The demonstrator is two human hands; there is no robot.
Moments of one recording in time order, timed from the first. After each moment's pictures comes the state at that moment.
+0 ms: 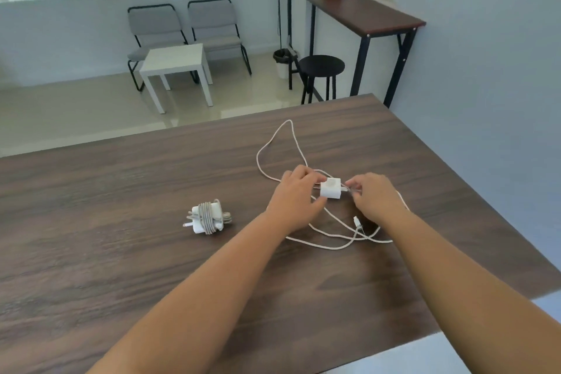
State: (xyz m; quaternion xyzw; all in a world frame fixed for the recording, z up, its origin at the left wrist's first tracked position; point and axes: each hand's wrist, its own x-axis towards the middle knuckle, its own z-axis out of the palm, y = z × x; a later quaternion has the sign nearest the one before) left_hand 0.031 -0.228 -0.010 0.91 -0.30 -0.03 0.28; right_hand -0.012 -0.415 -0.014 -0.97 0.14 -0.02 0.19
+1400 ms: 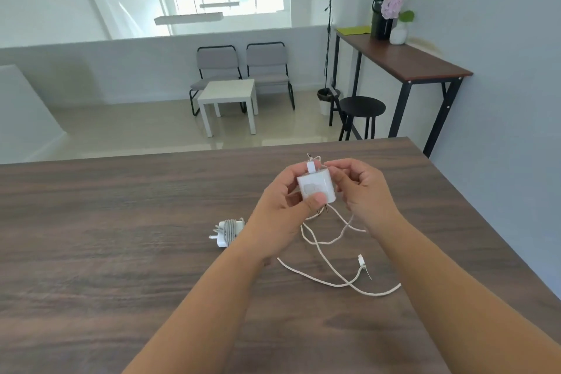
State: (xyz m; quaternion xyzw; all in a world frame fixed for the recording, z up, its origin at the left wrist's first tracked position) left_hand -0.032 -0.179 0.094 0.64 -0.19 -0.08 0.75; right_hand -0.006 -0.347 0.080 -0.73 -0.03 -0.14 0.67
